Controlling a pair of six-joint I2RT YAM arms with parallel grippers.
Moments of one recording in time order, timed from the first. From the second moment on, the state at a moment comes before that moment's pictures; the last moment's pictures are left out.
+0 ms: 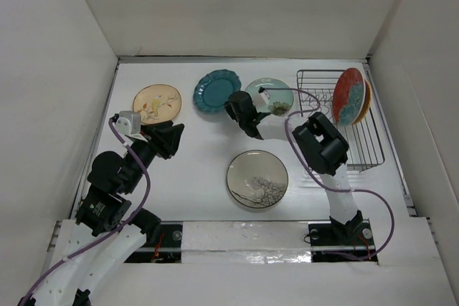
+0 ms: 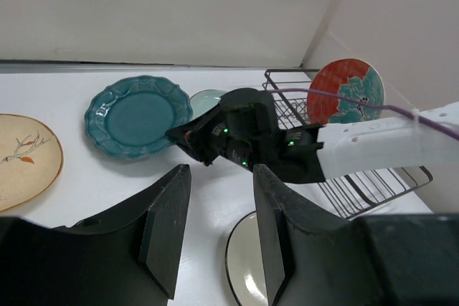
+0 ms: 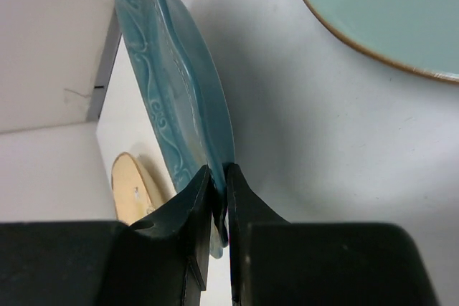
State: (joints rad) left arm -0.54 0.43 0.77 -0.25 -0.06 -0.34; right arm 0.71 2.21 1.46 0.26 0.51 1.43
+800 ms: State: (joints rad) left arm -0.54 0.38 0.77 -0.24 -0.05 -0.34; right arm 0.22 1.15 1.41 -0.30 0.63 0.21
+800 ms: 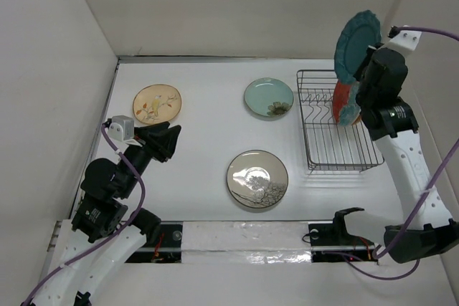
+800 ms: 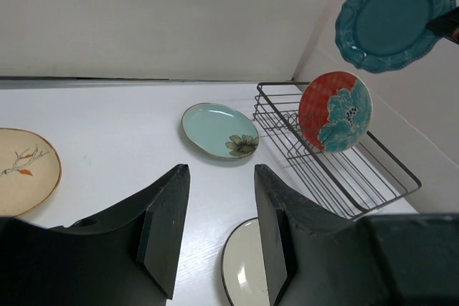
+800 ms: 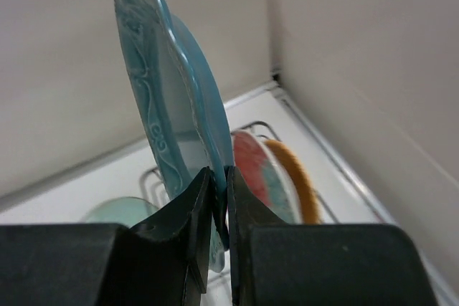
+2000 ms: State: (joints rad) left arm -0.54 0.39 0.77 -0.24 -0.05 -0.34; right arm 0.11 1.57 1.57 -0.64 0.66 -0.07
